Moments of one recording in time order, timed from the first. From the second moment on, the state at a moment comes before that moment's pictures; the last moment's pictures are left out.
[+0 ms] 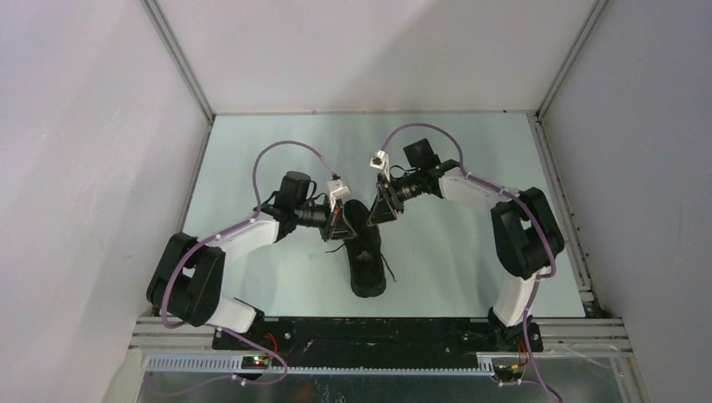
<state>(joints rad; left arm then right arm) -0.43 1.44 0.73 -0.02 0.93 0.14 0.50 1.80 1.25 -0.40 -1.11 -0.26</state>
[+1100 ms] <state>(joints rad) -0.43 1.44 0.74 -0.04 0.93 0.16 0.52 1.99 1.31 -0.39 -1.33 -0.18</state>
